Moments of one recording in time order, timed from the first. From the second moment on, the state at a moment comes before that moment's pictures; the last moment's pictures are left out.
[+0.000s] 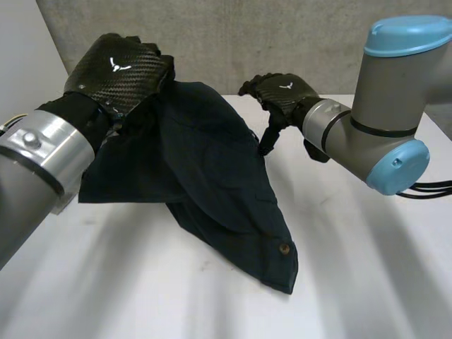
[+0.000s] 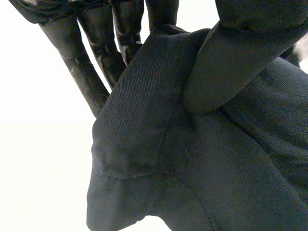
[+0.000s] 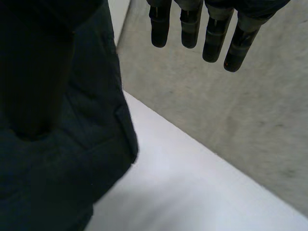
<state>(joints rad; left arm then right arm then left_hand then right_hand) 4.27 -1.55 -1.55 3.23 -1.33 3.57 2.07 -0.85 0.71 0.31 1.30 2.96 1.16 1.20 1.19 1.20 0.96 0.20 0.22 0.22 0.24 0.06</state>
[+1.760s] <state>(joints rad) 4.19 -2.33 -1.01 3.83 -1.48 3.60 1.98 -0.58 0.40 0.07 1.73 2.59 0.20 0.24 0.25 0.24 0.08 0.22 0.28 0.29 0.30 0.13</state>
